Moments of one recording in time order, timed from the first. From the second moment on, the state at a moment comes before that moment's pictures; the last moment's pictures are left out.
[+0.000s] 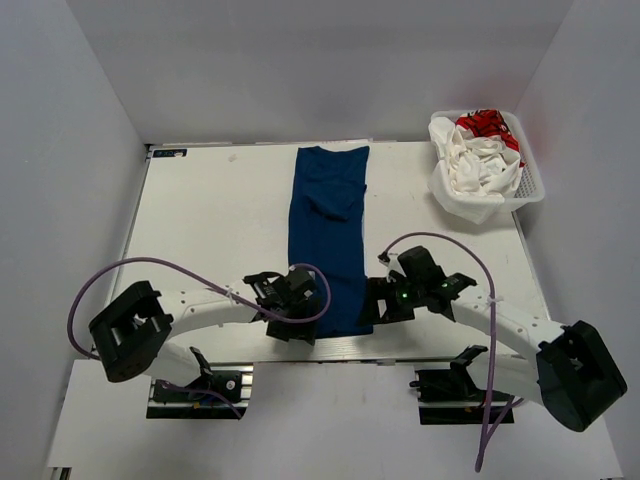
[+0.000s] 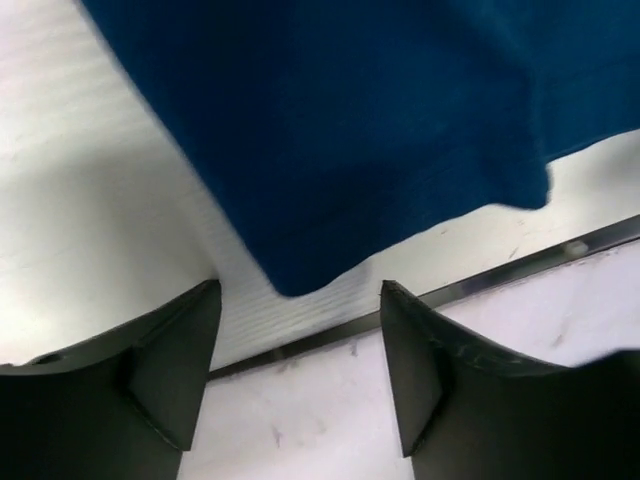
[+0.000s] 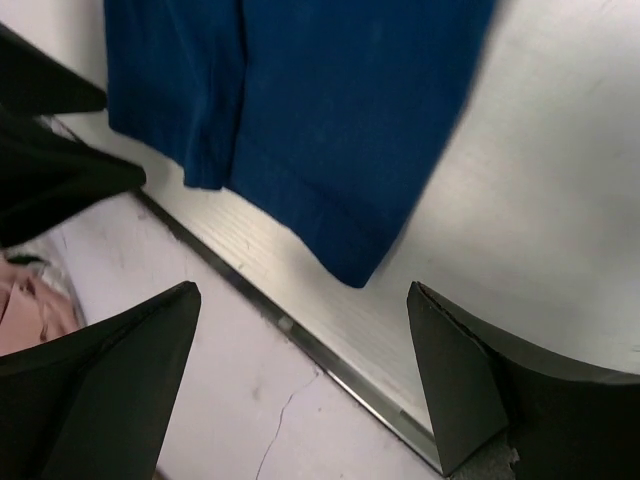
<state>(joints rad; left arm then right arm) -1.00 1.41 0.72 -0.55 0.05 -0.80 0.62 1.11 0.51 -0.38 -0.47 0.47</state>
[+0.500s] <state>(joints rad) -1.00 1.50 0.76 -0.50 0.06 -0.77 0.70 1.29 0.50 -0.31 -0.43 0.51</state>
